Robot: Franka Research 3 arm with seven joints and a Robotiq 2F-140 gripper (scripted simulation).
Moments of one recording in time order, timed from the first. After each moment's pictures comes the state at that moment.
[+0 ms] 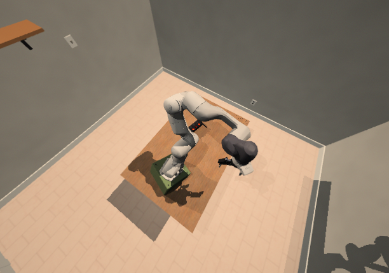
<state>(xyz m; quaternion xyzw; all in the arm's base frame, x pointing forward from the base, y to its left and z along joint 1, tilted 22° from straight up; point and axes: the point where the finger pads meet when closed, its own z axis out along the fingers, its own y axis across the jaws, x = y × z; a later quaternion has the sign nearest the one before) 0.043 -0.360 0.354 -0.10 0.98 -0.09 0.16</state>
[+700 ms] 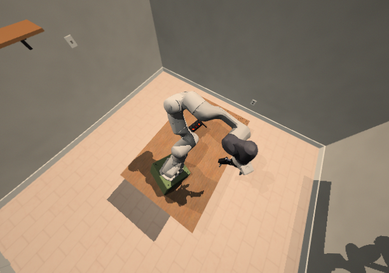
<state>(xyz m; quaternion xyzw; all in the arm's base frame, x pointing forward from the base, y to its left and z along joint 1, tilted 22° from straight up) 0.046 -0.359 0.355 -0.10 0.98 -0.09 0.16</state>
